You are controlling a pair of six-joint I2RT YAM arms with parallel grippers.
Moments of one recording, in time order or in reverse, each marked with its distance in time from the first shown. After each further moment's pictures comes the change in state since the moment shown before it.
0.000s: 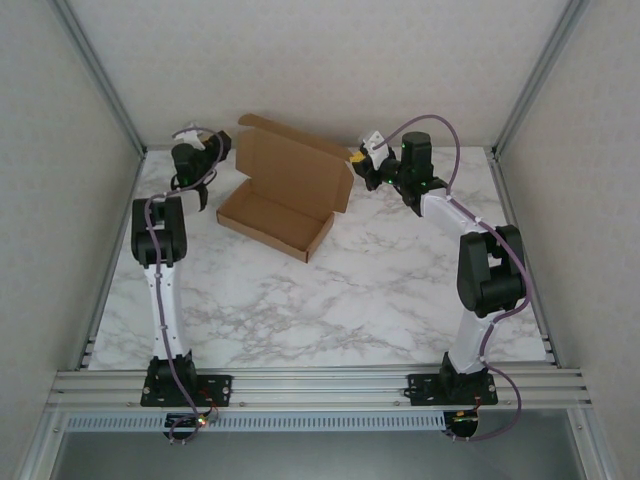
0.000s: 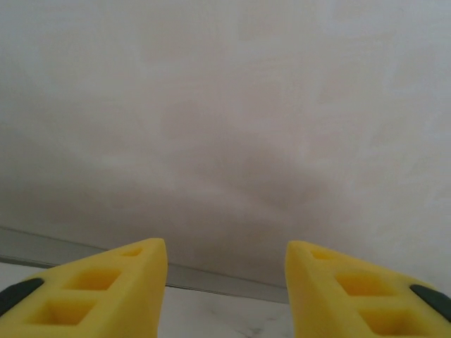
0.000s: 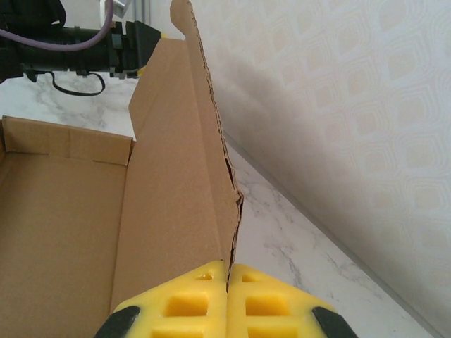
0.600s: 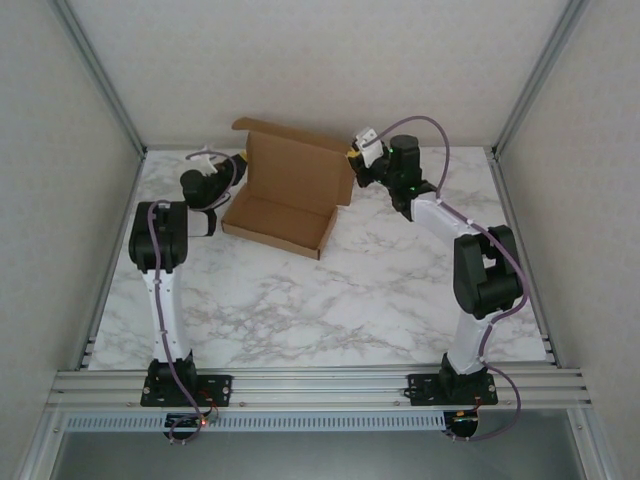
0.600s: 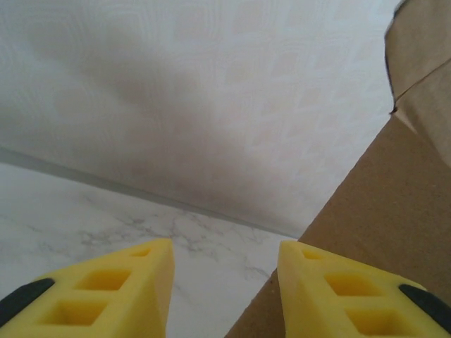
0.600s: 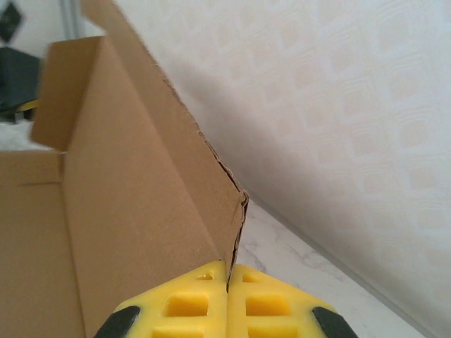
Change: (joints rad) left arm -0.053 -0.155 -0.438 0.365 0.159 -0.157; right arm 0.082 0.001 -0.023 0.097 0.301 0.088
